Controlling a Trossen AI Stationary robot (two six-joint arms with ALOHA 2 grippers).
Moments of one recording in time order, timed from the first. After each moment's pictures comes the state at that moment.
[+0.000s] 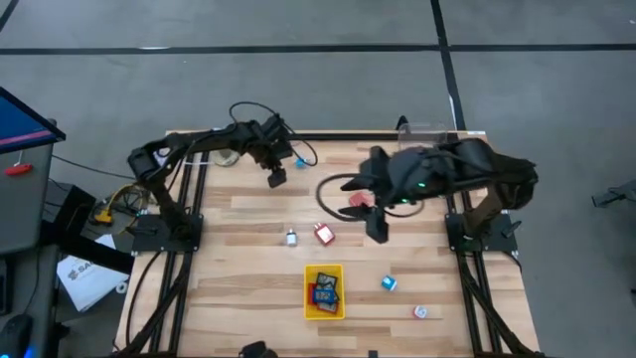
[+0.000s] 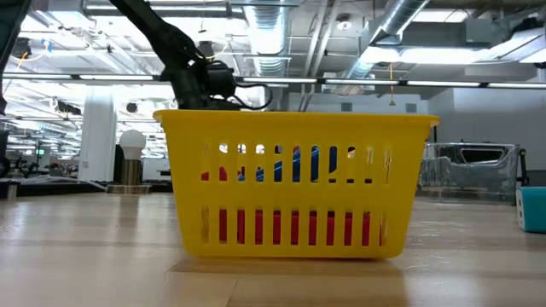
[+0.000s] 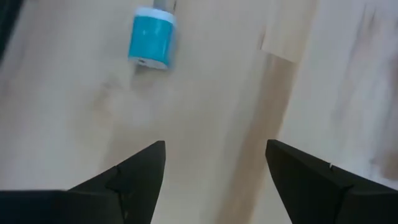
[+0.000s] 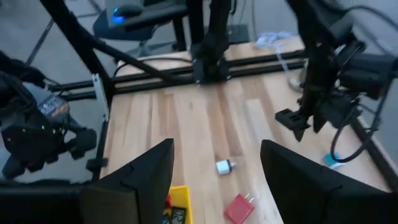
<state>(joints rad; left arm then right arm) 0.64 1.74 1.15 -0.63 0.19 0.29 0.26 1.71 2.34 -1.22 0.26 0.27</state>
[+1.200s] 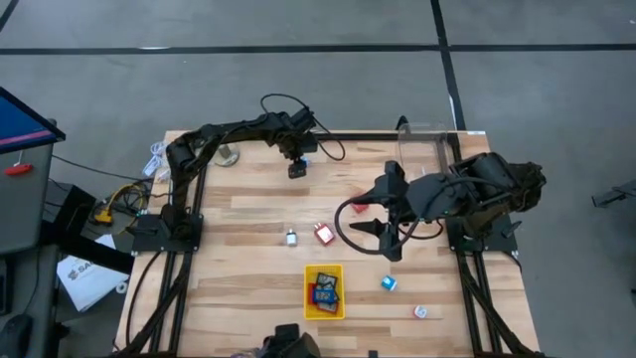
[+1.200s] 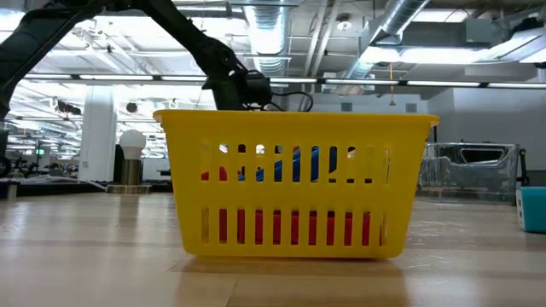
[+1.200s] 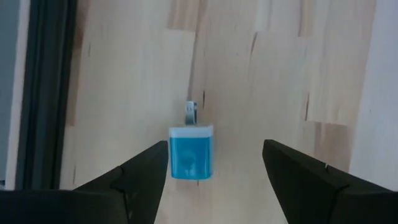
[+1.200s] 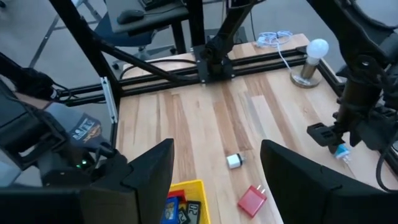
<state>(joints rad) 0.60 2.04 1.54 -0.73 0.08 0.47 0.40 1.69 2.33 -1.26 0.40 0.39</state>
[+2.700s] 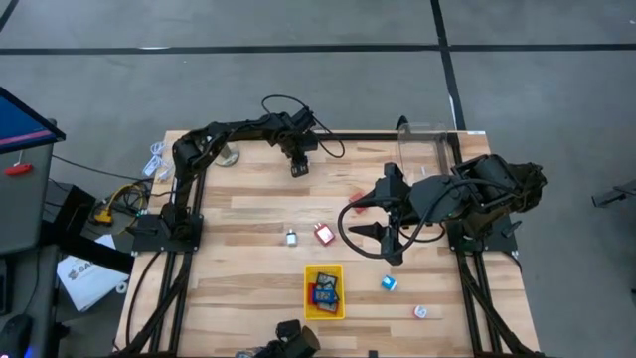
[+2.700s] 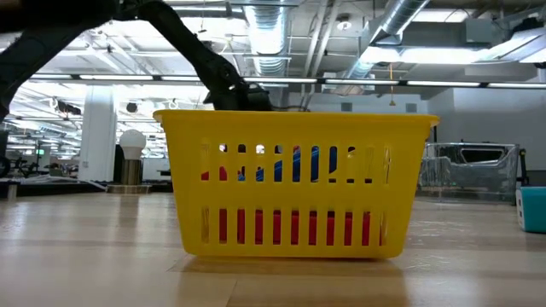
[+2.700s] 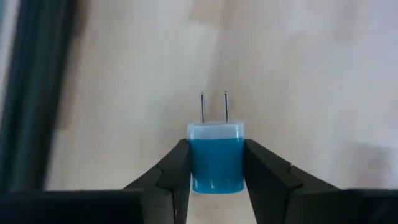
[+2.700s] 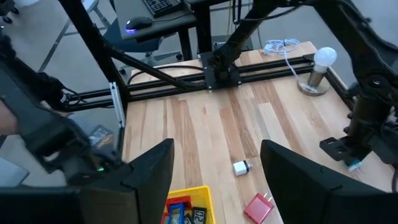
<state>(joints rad) 0.63 2.10 1.54 -0.65 0.12 0.43 0.42 1.69 2.33 -1.23 0.40 0.38</state>
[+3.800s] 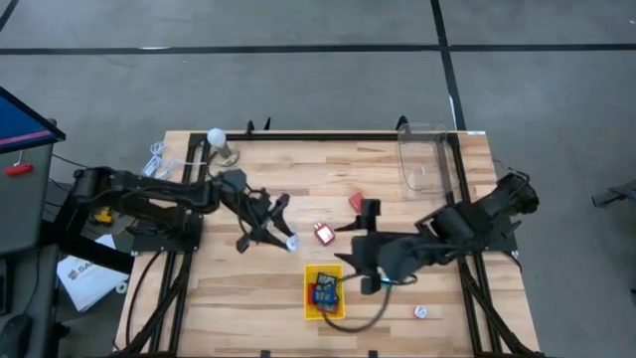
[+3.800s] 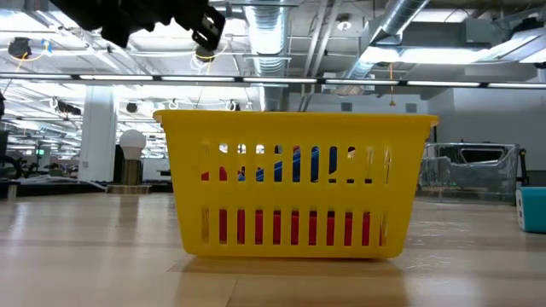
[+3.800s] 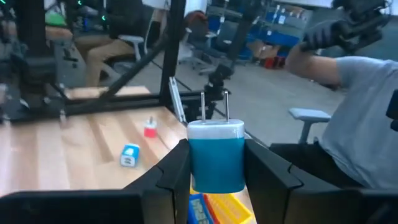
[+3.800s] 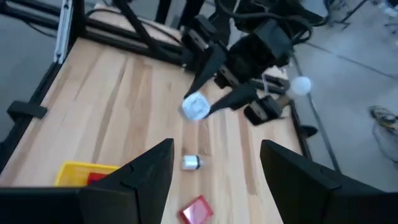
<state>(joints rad) 0.06 1.20 0.61 0.49 0.67 -0.11 0.53 1.68 1.92 -0.94 0.63 0.02</state>
